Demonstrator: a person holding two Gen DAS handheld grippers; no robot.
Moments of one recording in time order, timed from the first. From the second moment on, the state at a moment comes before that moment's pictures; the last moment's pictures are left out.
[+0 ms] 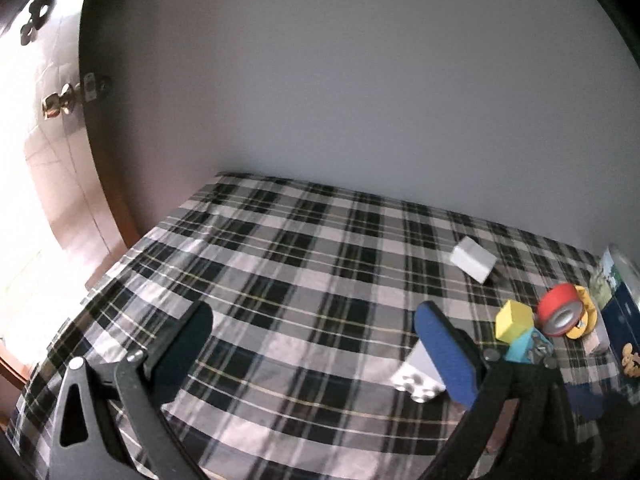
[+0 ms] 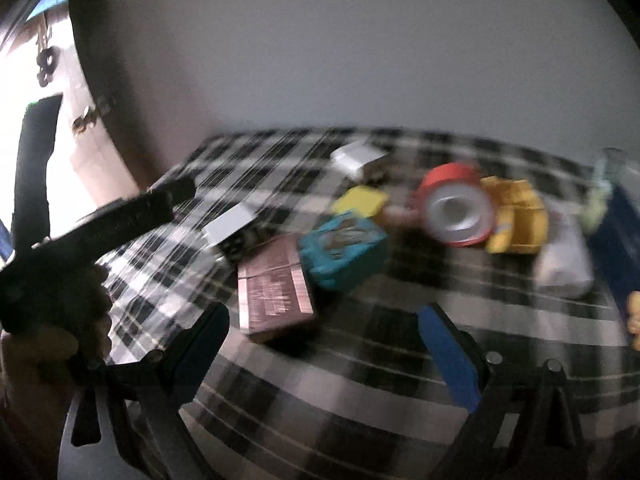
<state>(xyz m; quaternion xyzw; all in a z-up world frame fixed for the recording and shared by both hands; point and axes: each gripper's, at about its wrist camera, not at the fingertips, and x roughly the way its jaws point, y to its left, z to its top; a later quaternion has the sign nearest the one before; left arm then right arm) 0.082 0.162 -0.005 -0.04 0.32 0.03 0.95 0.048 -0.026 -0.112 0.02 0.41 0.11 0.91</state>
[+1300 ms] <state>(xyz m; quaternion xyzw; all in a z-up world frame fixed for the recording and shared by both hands) 0.112 0.100 -0.043 0.03 0.43 -0.10 0.90 -0.003 -0.091 -0.084 -0.04 0.34 0.13 0.93</state>
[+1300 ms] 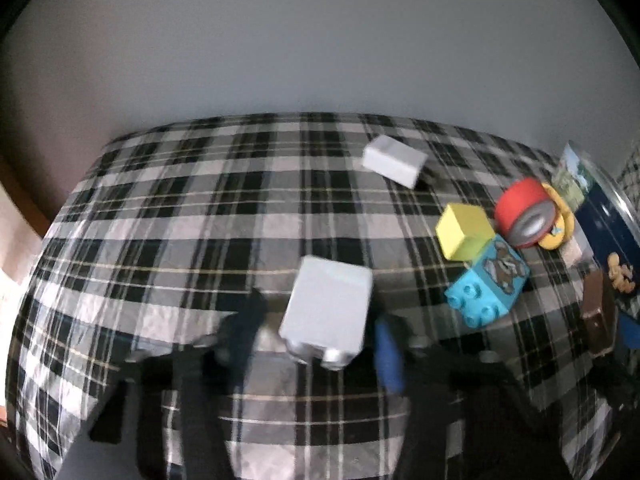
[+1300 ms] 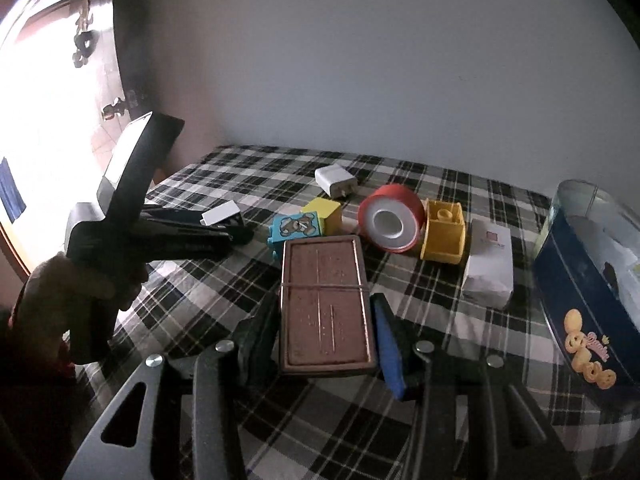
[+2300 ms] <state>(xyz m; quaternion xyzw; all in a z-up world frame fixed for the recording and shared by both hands) 0.034 0.041 0.003 -0.01 0.27 -0.04 0.96 -0.021 -0.158 -0.042 -0.04 0.20 0.02 0.98</state>
